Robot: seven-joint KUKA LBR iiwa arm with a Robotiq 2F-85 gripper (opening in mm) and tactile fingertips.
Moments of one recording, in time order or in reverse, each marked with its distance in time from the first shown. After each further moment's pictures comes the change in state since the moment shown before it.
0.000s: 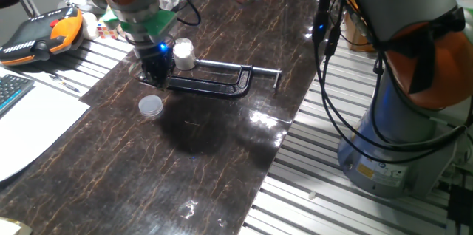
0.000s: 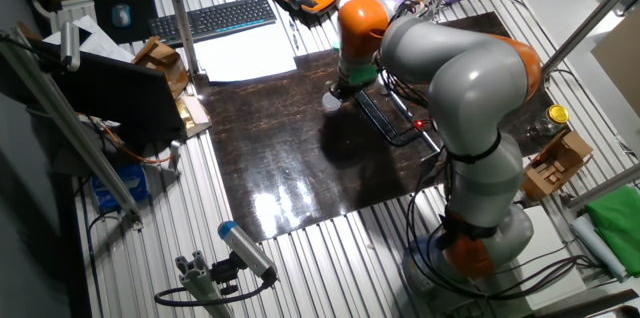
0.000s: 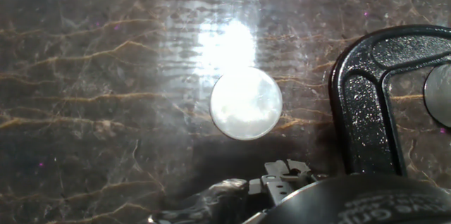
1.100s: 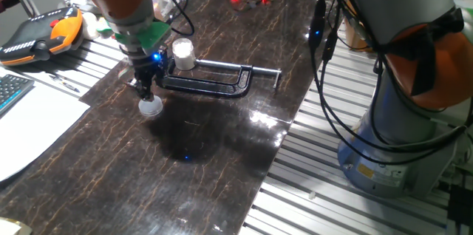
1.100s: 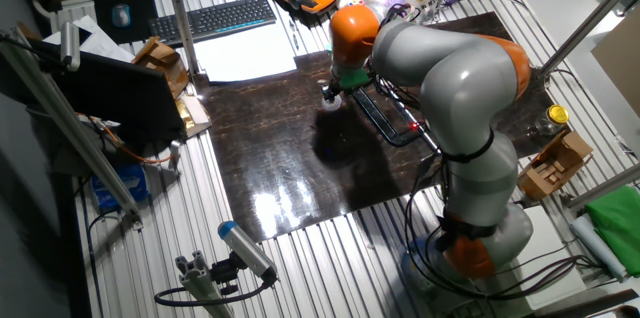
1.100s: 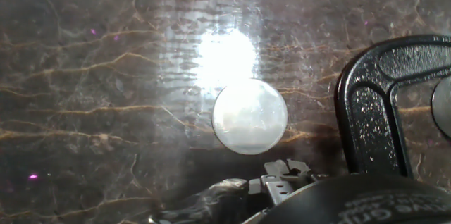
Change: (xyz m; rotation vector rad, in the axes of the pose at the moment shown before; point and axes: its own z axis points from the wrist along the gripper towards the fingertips) arm -0.018 0.019 0.022 0.021 -0.045 0.025
